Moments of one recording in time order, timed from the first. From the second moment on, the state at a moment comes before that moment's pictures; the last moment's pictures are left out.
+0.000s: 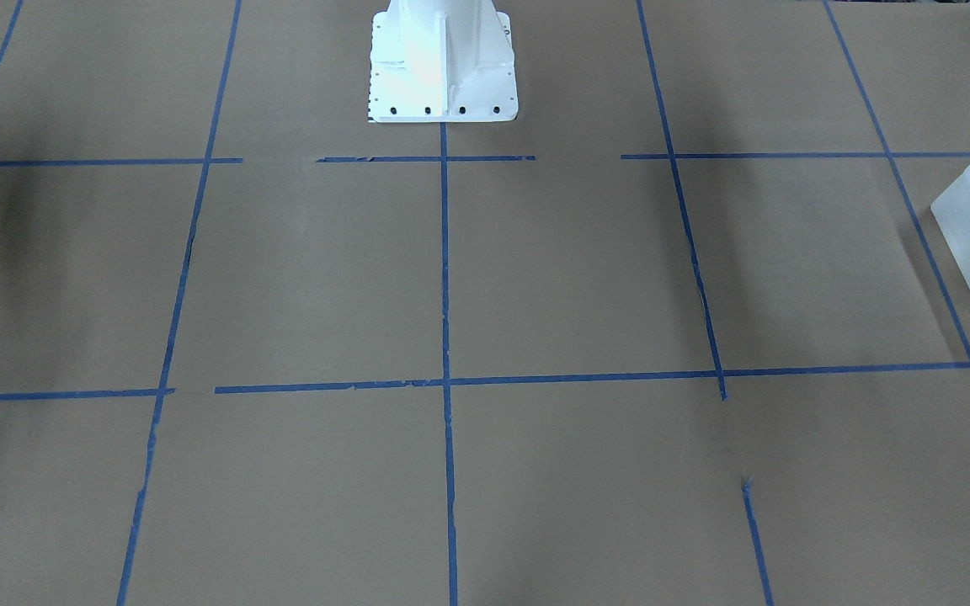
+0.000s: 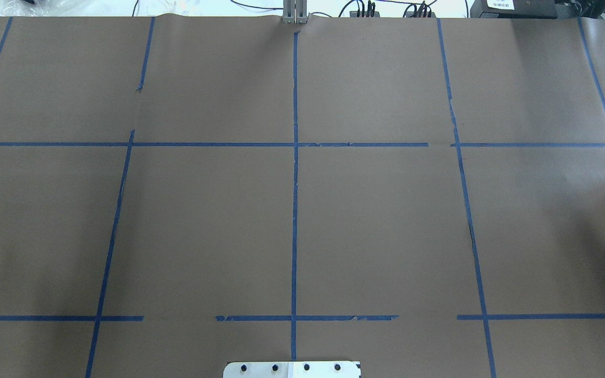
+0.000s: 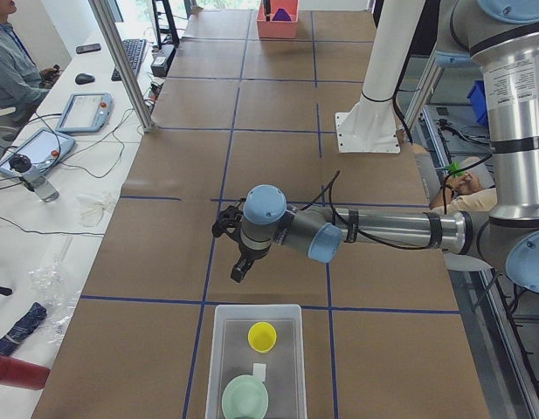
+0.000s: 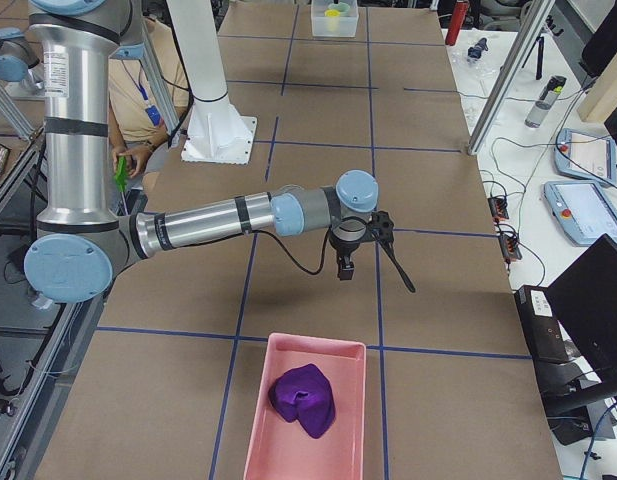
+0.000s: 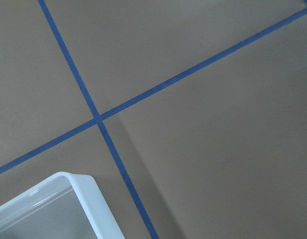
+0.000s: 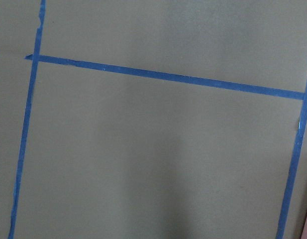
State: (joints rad) left arm -1.47 -1.36 -1.81 -1.93 -2.41 0.13; right arm 1.36 -1.62 1.86 -1.59 2.43 0.15
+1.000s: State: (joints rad) left arm -1.52 -1.50 -1.82 -1.47 -2.32 0.13; right arm 1.38 -1.62 1.85 -1.59 2.41 0.11
